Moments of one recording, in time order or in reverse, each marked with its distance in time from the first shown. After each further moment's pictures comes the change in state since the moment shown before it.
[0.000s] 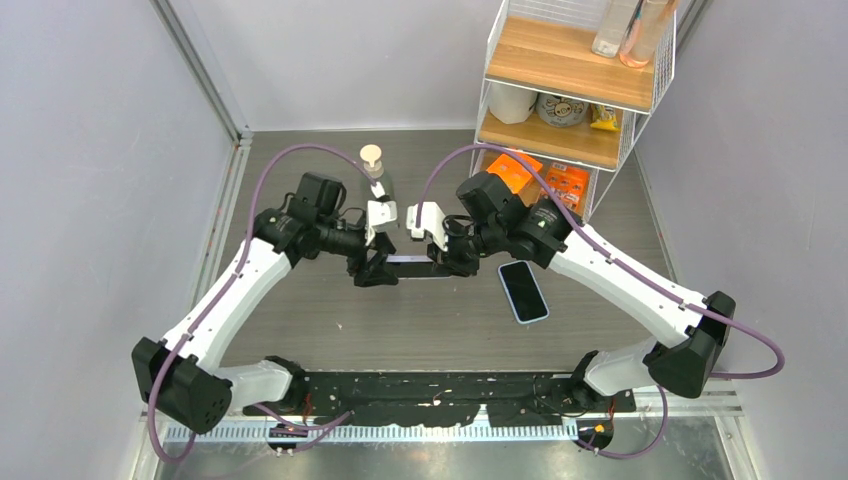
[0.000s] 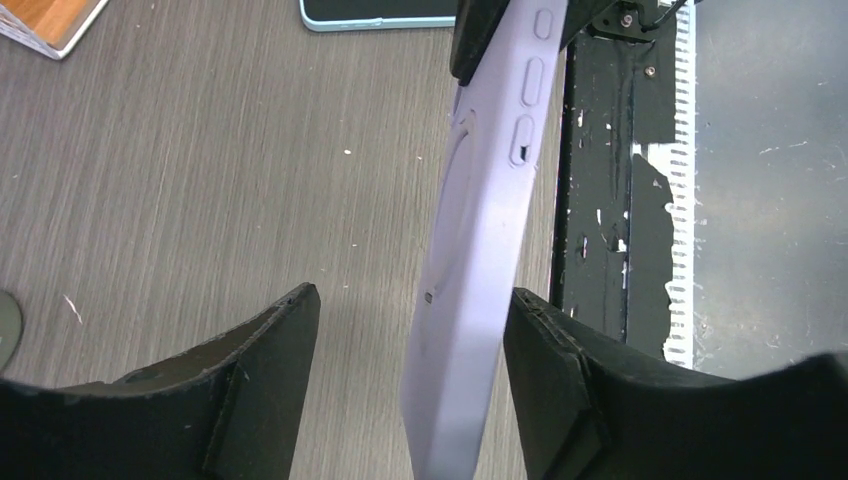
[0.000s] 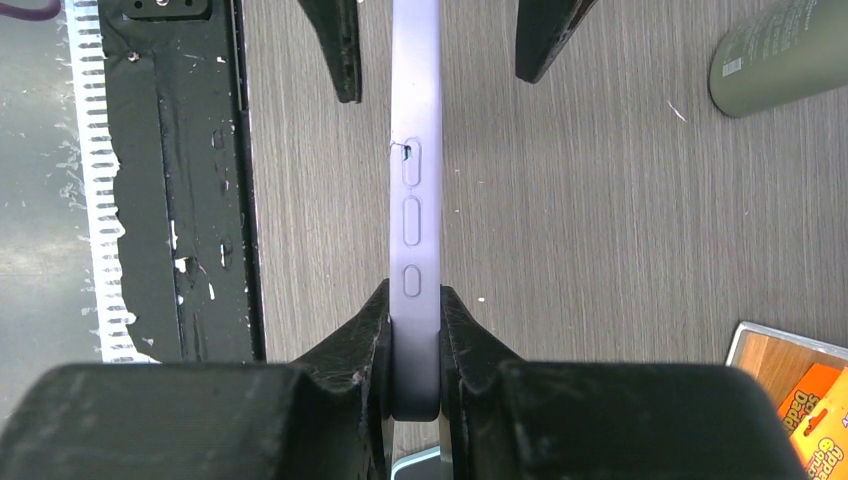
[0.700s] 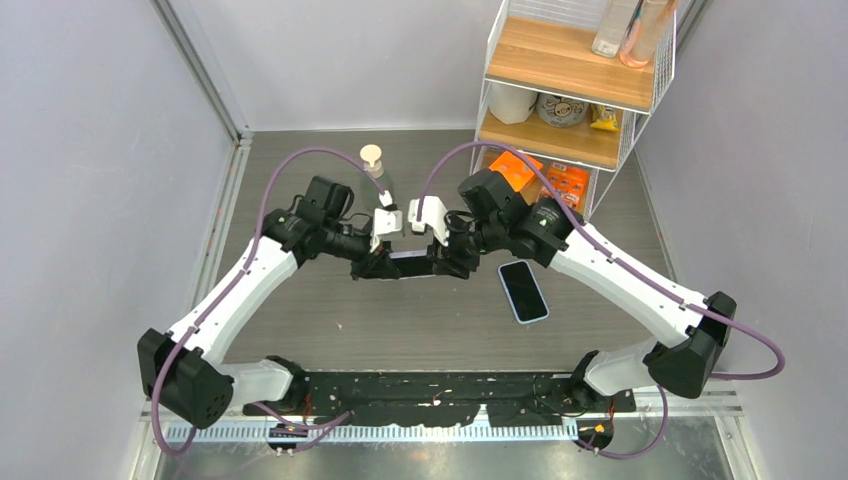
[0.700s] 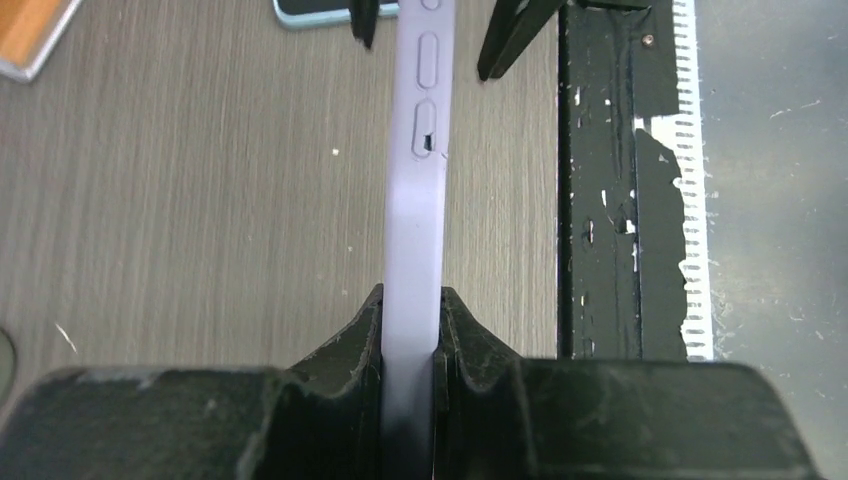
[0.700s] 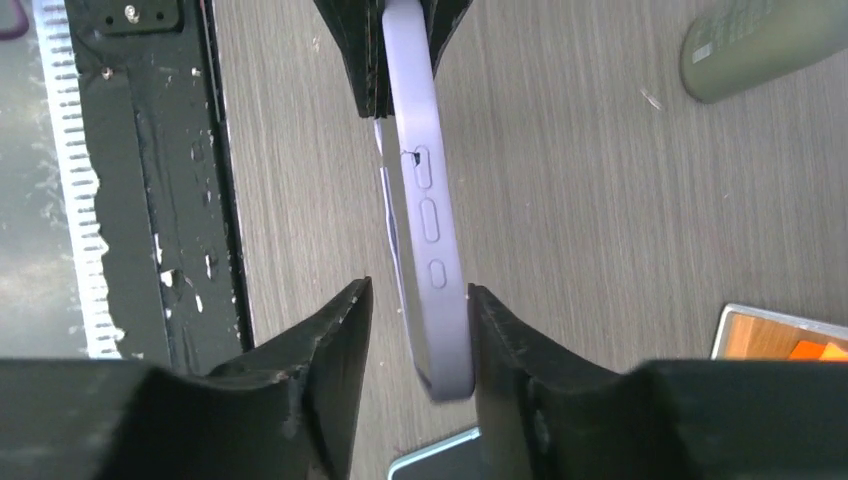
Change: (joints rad) left arm -0.026 0.045 -0.001 -0.010 0.018 0.102; right arm -0.011 0.000 0.000 -0.003 0.031 0.032
